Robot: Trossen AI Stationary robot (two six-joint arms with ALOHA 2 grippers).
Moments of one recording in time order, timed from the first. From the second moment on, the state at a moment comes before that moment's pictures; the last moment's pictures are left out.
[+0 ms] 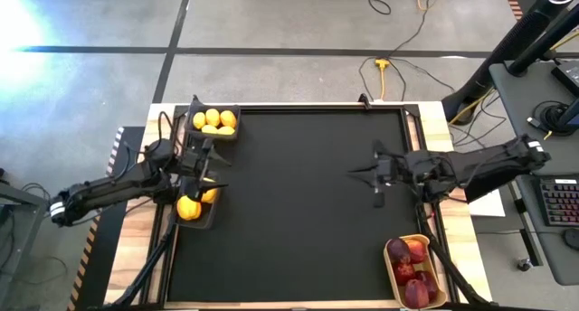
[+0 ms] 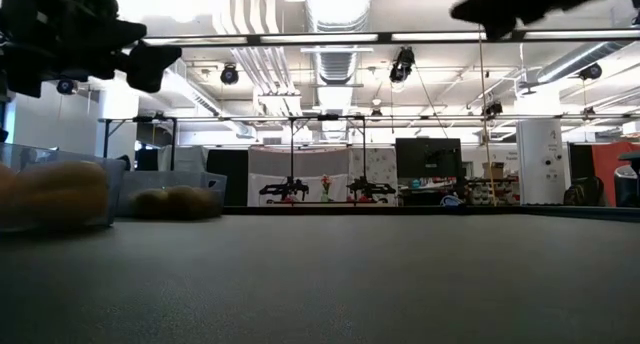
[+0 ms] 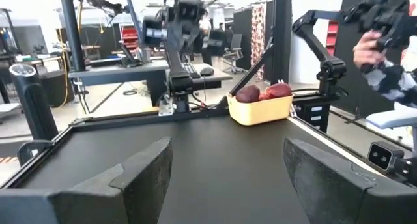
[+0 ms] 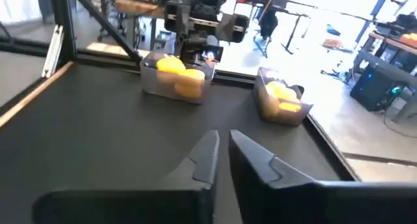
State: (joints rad) left arm 0.44 0.34 0.13 0.26 0.64 0.04; right arm 0.15 0.79 0.58 0.00 0.23 -0.16
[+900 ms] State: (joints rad) left arm 0.44 0.01 0.08 0.03 0.64 0.01; right arm 0.15 0.22 0.01 0.35 0.08 0.07
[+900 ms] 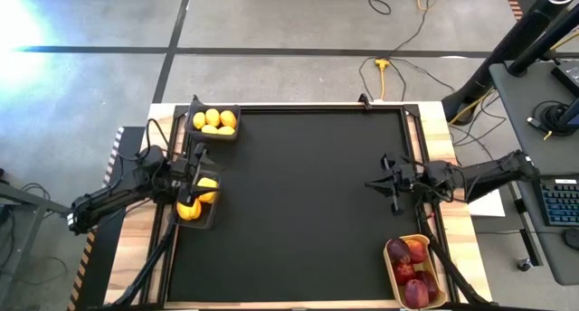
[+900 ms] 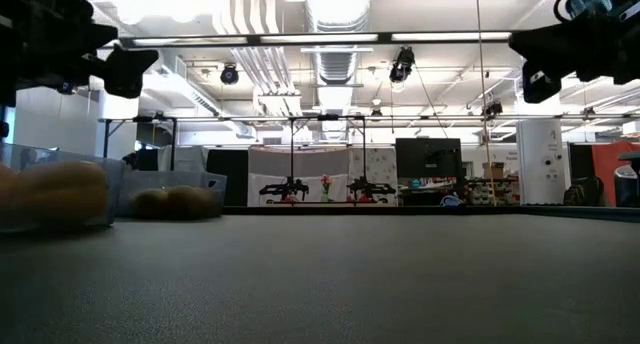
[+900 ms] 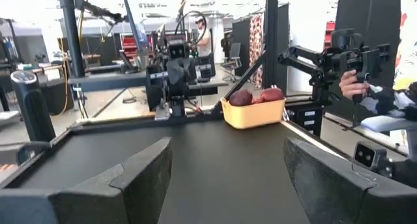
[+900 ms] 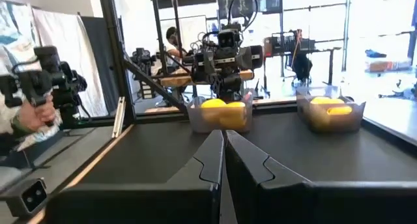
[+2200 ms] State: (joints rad) left arm -0.04 0.09 0.01 0.07 -0.12 -0.01; right arm 0.15 0.22 0.01 0.03 0.08 0.23
